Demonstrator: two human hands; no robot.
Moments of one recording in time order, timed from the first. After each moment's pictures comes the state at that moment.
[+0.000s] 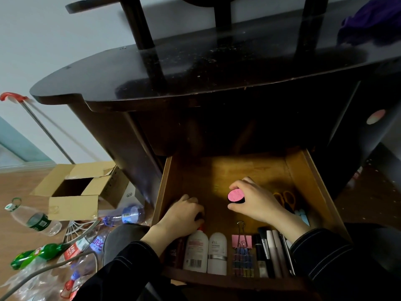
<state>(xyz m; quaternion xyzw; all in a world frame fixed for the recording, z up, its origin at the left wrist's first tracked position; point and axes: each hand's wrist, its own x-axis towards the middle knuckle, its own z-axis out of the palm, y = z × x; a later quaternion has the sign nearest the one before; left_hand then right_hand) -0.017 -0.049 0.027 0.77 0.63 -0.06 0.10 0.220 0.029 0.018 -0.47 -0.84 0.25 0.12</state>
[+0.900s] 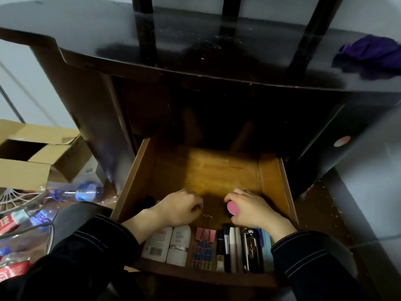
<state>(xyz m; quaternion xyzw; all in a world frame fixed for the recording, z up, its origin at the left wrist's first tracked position) 0.040 -0.033 0.015 0.81 0.54 0.10 0.18 0.281 0.036 0.017 -0.45 -0.87 0.17 -0.10</state>
